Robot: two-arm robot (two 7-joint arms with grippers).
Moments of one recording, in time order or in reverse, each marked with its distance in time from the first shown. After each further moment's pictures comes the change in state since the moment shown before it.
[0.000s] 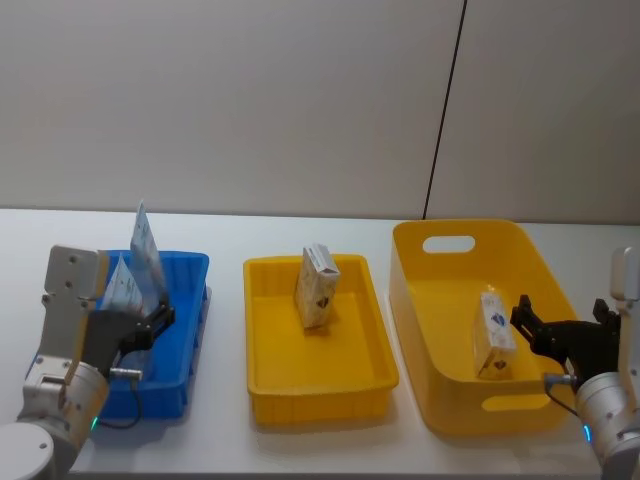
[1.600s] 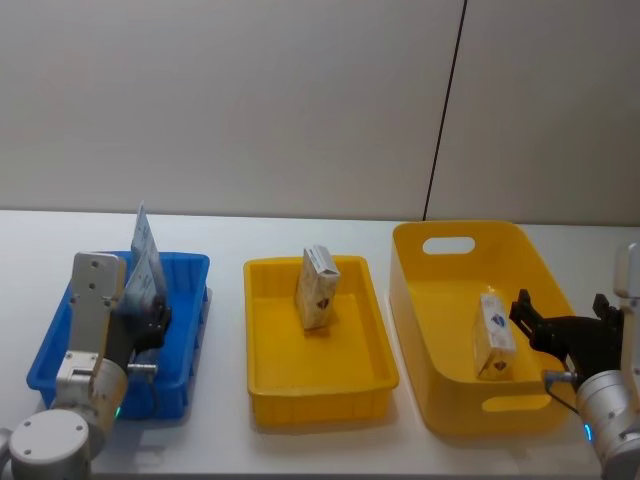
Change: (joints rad) left arm -0.132 -0.108 -0.016 0.306 0.045 -0.106 -0.006; right arm -0.013 -0.033 0.016 -0.033 -0.031 0.001 0.029
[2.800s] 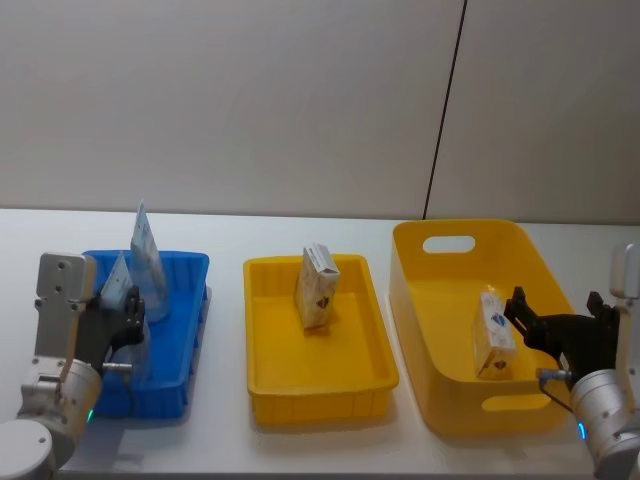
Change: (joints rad) left arm 0.053 0.038 -0.050 -0.076 0.002 -0.054 -0.062; right arm 0.005 -0.031 0.011 0.014 -0.018 -0.027 0.024
